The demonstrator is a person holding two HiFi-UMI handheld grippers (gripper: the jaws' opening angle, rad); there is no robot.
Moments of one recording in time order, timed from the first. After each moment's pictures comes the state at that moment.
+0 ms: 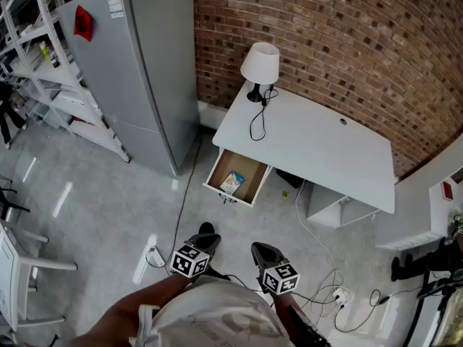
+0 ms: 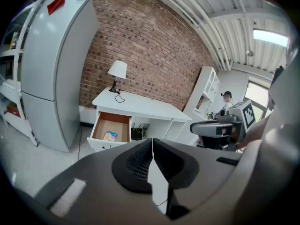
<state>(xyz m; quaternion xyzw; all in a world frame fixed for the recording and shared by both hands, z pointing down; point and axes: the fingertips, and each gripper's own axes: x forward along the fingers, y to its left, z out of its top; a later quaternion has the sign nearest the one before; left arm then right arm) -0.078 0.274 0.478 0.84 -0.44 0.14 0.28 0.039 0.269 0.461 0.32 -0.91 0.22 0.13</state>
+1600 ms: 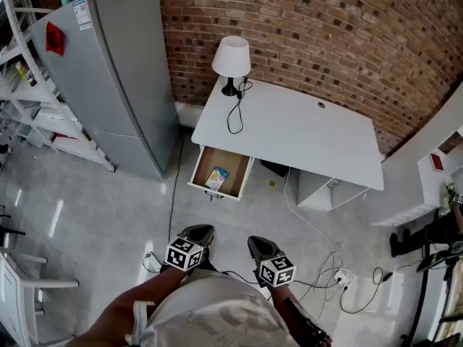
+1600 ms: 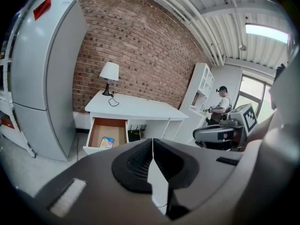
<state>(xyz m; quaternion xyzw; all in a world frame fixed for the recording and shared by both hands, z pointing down) -0.068 0.263 0.469 0.86 -0.42 0.16 0.25 0.064 0.280 0.473 0.38 -0.88 0.24 0.12</state>
